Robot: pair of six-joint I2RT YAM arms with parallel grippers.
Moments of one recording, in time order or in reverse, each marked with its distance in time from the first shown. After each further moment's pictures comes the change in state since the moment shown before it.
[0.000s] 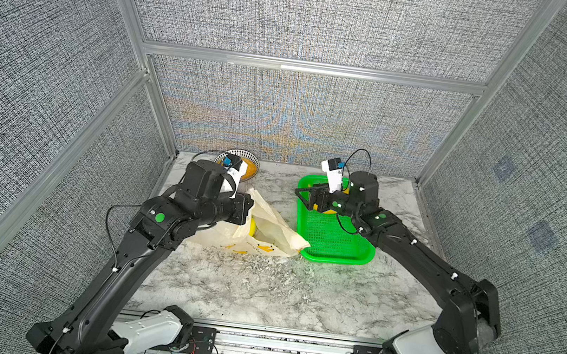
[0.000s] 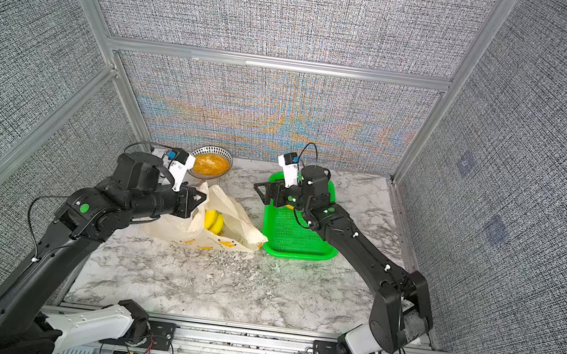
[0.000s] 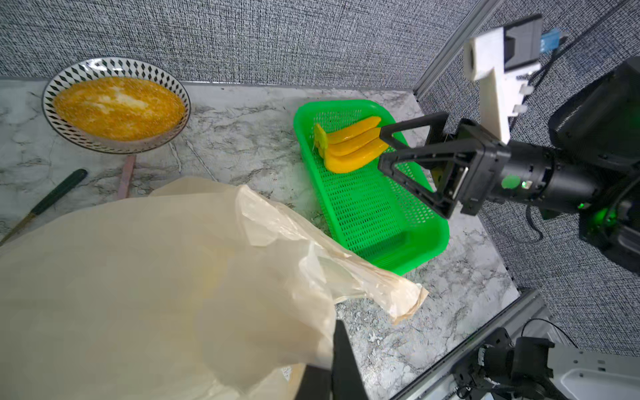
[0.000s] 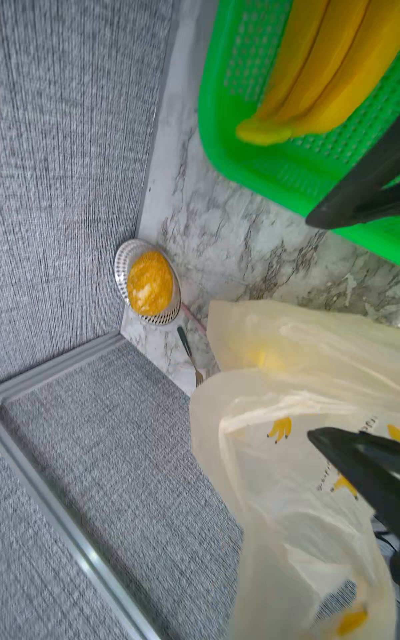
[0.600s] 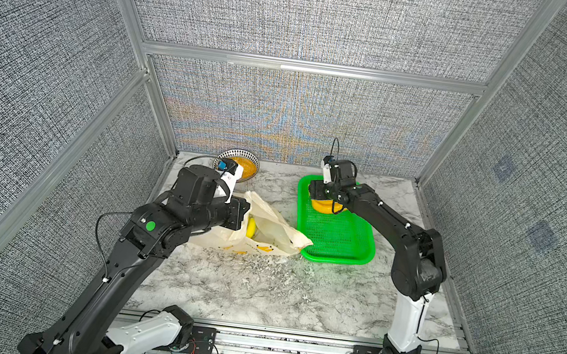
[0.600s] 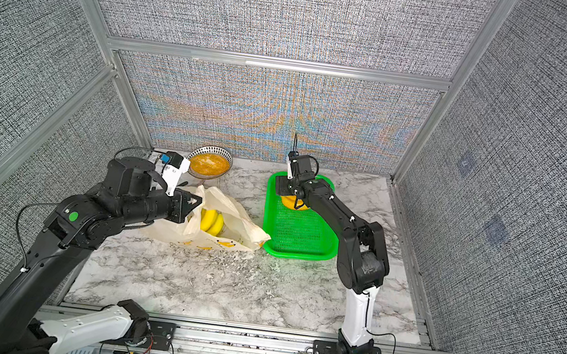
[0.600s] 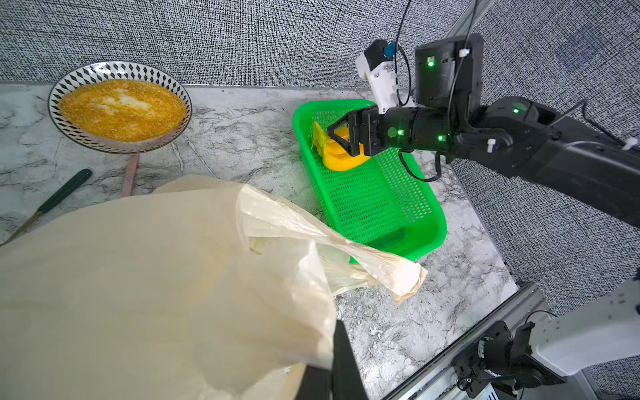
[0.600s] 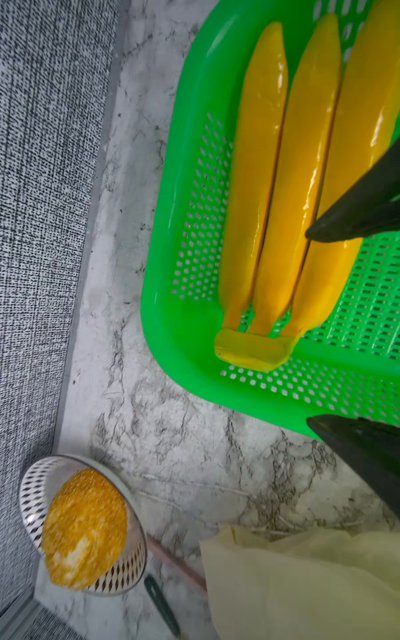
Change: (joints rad) left arm 0.000 -0.049 -0.012 -0.012 -0.003 0.013; right arm -0.042 0.475 0.431 -0.334 0.421 -0.150
